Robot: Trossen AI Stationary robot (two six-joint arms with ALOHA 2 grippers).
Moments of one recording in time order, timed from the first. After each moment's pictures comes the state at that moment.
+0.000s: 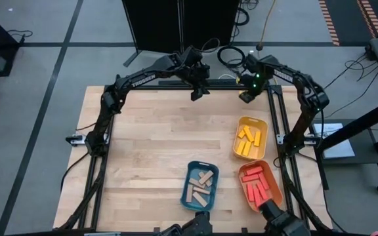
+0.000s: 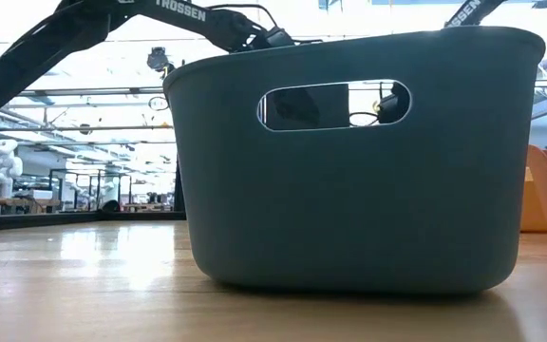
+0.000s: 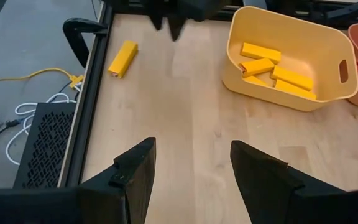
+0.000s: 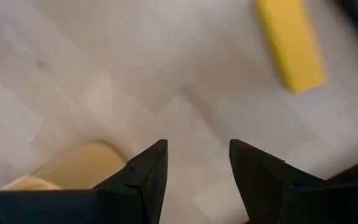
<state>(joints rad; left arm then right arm) 0.55 2.19 2.17 -0.82 0.47 0.38 -1.06 1.76 1.32 -1.15 -0.15 -0.24</state>
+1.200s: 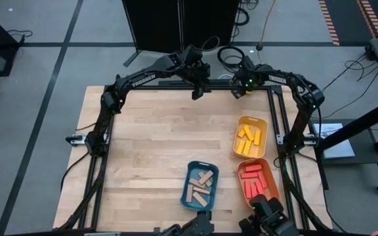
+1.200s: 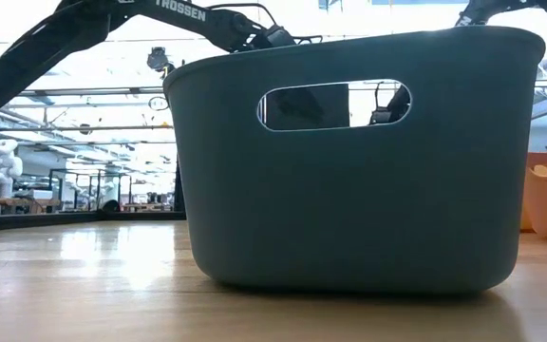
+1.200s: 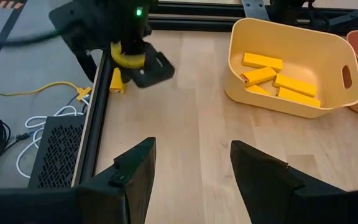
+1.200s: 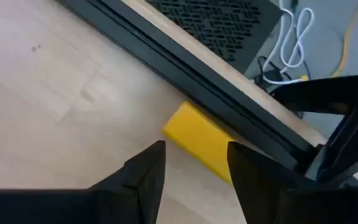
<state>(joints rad) 0.55 2.19 2.17 -0.77 0.47 0.40 -1.04 1.82 1.17 -0.61 0.03 -0.08</state>
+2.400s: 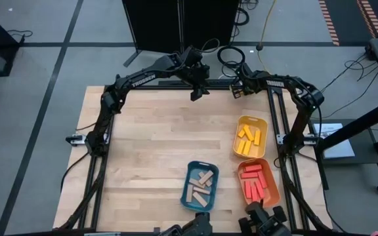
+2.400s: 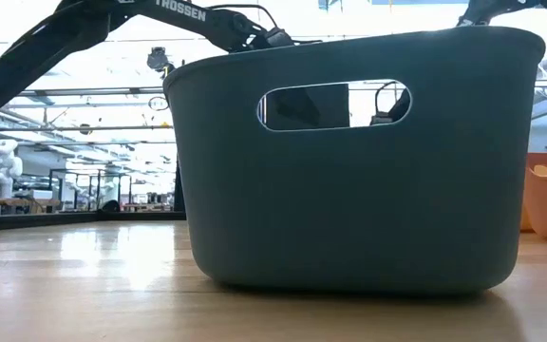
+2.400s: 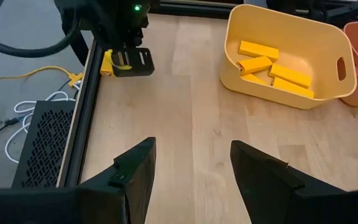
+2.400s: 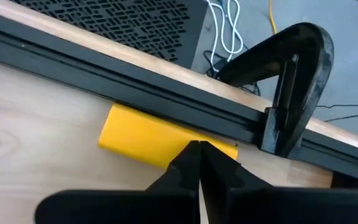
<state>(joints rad) 0.55 2.19 2.17 -0.83 0.47 0.38 -0.99 1.84 1.06 -0.48 0.30 0.23</state>
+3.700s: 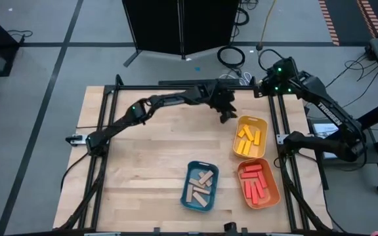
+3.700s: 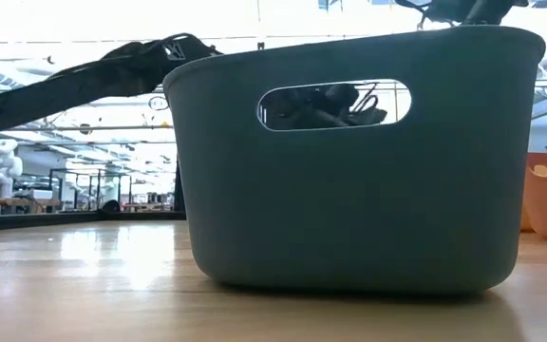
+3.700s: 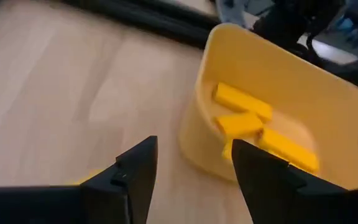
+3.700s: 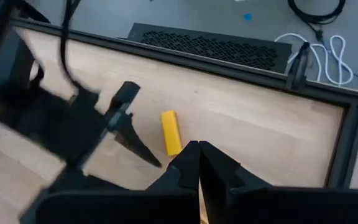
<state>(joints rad) 0.40 2.62 2.34 -0.34 0.53 -0.03 -0.96 1.02 1.08 -0.92 -0.11 0.37</state>
